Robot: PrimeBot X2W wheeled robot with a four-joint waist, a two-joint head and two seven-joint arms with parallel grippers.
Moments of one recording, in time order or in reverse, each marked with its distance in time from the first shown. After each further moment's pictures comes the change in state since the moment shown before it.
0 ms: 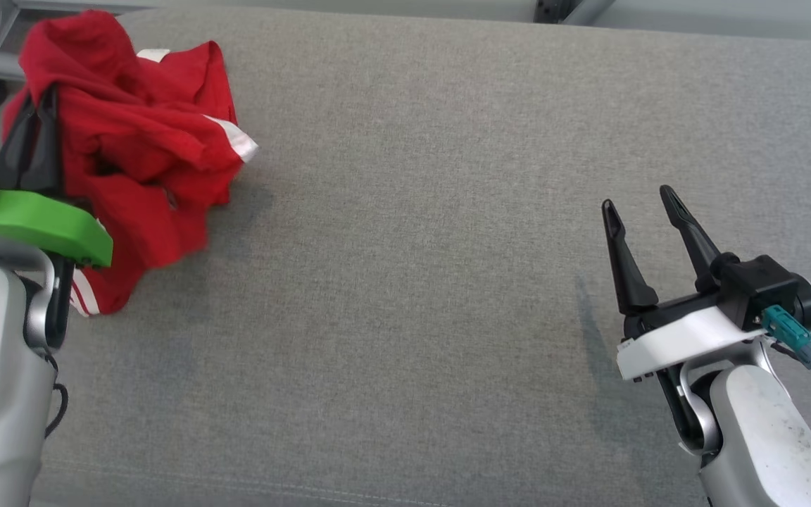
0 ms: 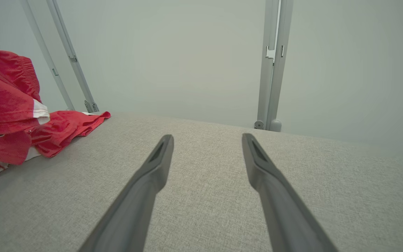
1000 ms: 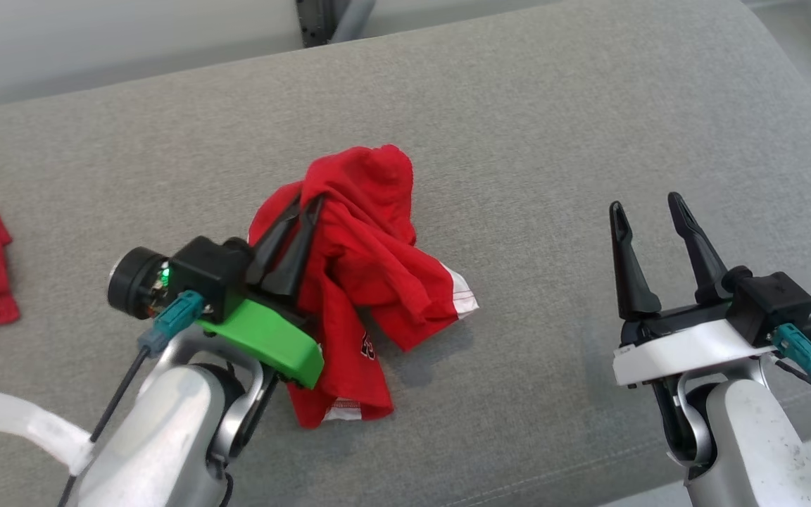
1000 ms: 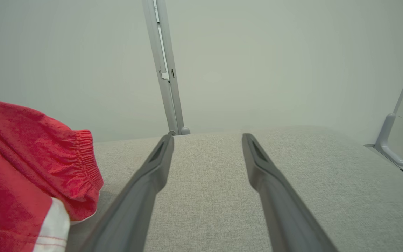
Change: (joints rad) left arm 0.302 -0.107 -0.251 -0.585 0.015 0.063 0.216; right arm 0.060 0.078 -0.058 -0.059 0.010 0.000 -0.013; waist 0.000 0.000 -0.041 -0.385
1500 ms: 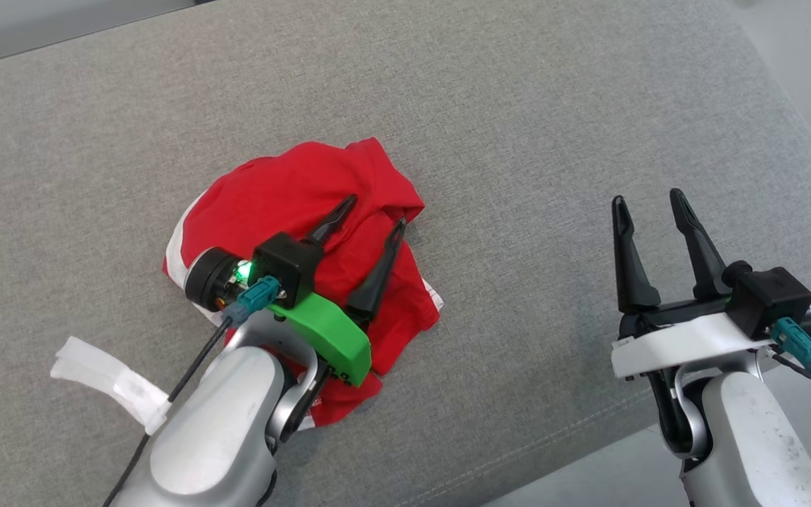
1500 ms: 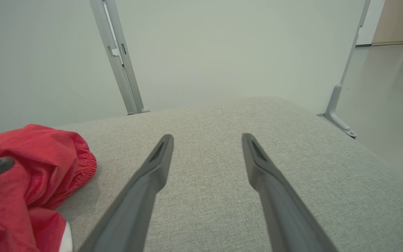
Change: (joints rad) left arm -0.108 -0.124 -0.105 0.306 -0.003 -0.078 -0.064; right arm -0.028 0.009 -0.007 0.049 0.018 0.000 -0.030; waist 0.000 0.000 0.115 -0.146
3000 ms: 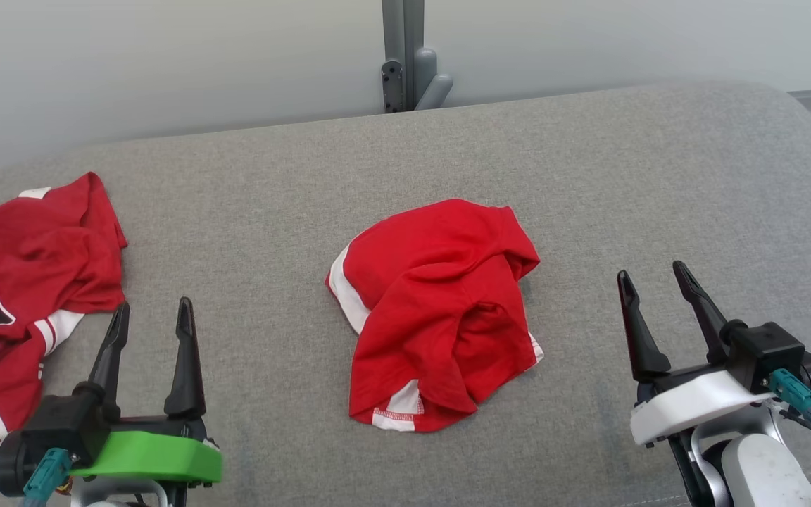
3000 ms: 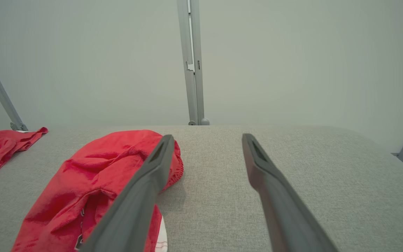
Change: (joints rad) left arm 0.483 0.156 0.345 -0.330 -0.077 0.247 -0.164; right arm 0.147 -0.046 0.001 -0.039 -0.041 0.000 0.071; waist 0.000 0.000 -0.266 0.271
